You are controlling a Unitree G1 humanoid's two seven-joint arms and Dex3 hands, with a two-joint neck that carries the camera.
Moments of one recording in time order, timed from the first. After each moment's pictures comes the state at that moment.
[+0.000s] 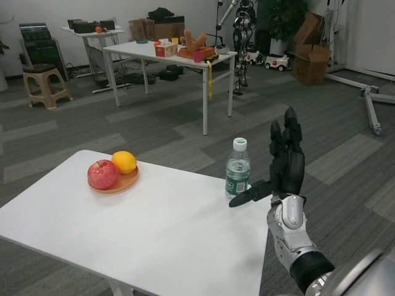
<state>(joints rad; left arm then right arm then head) -0.28 0.25 -0.13 0.30 -0.92 -0.52 -0.26 -0.01 -0.39 -0.28 0.35 0.51 -0.81 -0.28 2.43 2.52</state>
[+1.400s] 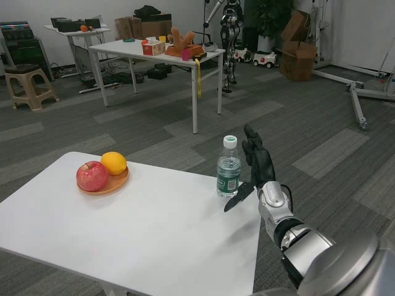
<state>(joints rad) -0.31 0.25 -0.16 0.31 -0.93 -0.52 -0.26 -0.32 -0.52 -0.14 1.03 0.51 -0.74 -0.08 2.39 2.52</state>
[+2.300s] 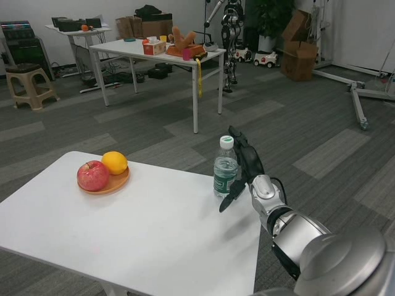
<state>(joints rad) -0.29 0.25 -0.16 0.29 -0.93 -0.52 -0.26 -0.45 -0.56 0.02 1.19 0.51 -0.72 -0.05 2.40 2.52</state>
